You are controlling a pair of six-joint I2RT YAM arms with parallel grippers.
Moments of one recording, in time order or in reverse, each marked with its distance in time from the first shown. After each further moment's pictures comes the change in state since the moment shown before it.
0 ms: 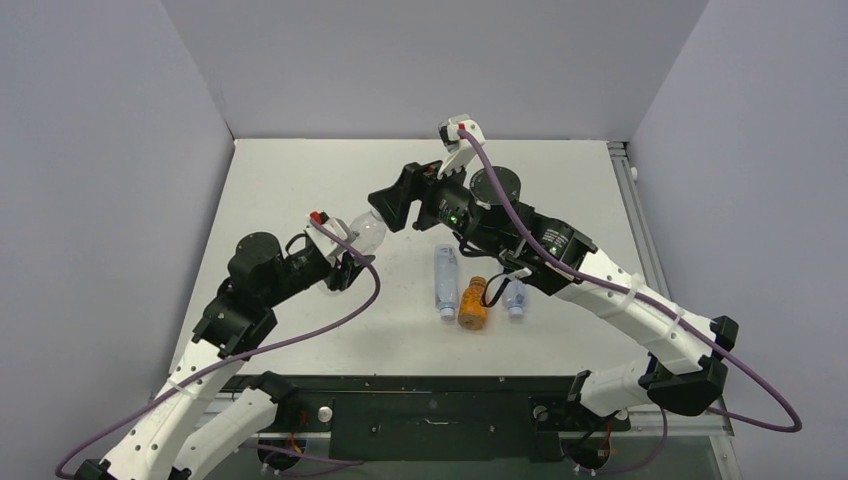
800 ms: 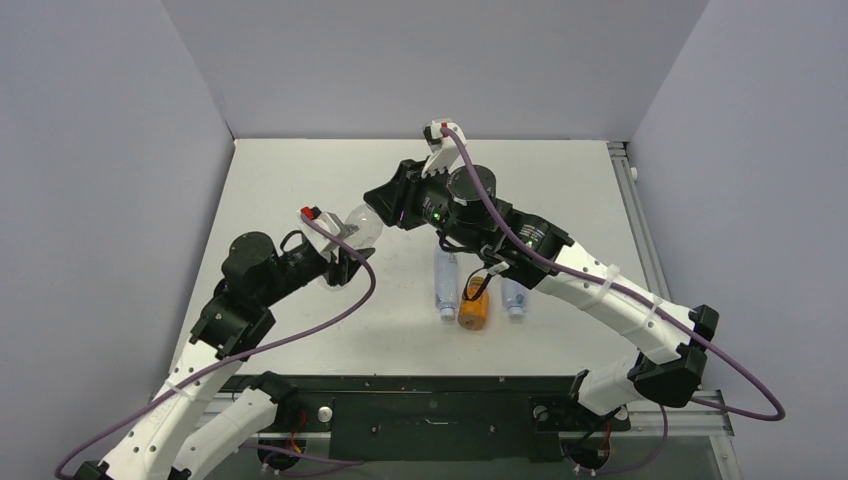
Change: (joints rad) left arm 0.000 0.002 0.008 0.054 -0.008 -0.040; right arm -0.002 0.074 0.002 0.027 -0.039 0.096
